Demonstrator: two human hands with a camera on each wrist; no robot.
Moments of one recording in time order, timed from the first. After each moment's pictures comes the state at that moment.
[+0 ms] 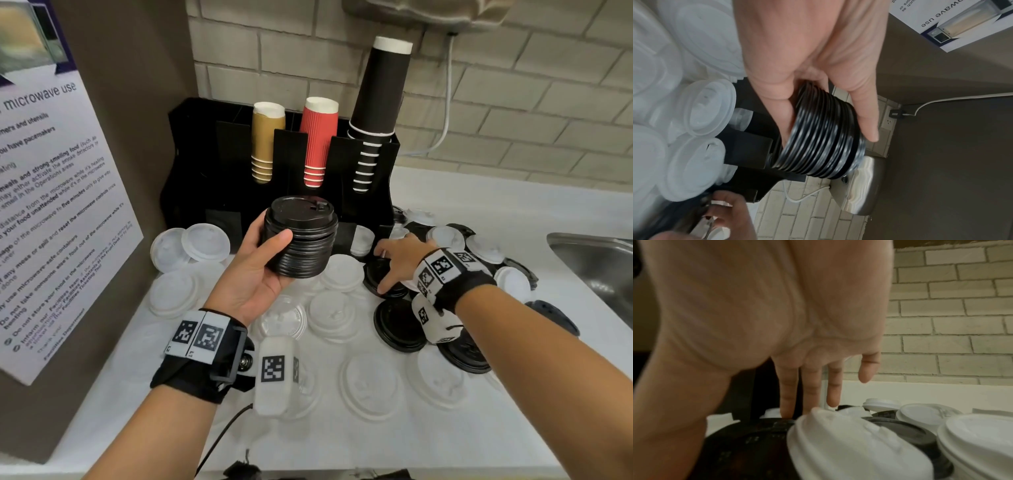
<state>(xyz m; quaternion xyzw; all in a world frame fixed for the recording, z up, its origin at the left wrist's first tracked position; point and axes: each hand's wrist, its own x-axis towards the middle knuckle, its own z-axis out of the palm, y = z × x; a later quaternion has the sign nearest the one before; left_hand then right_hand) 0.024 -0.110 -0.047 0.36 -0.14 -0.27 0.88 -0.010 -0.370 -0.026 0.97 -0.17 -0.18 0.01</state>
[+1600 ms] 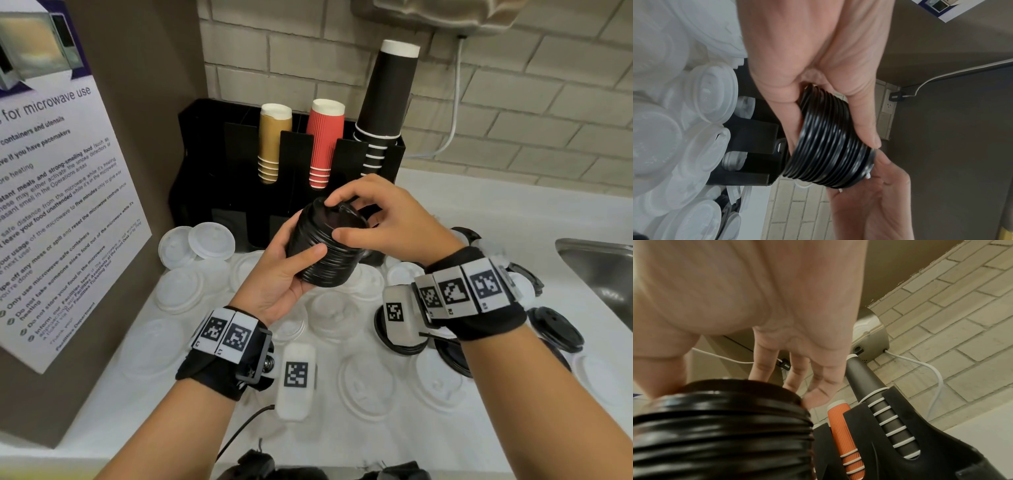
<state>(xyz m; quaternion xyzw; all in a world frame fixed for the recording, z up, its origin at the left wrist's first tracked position) 0.010 -0.131 -0.043 0.40 -0.17 -0.29 0.85 -0.039 -0.299 0.052 0.92 0.11 0.12 -0.36</state>
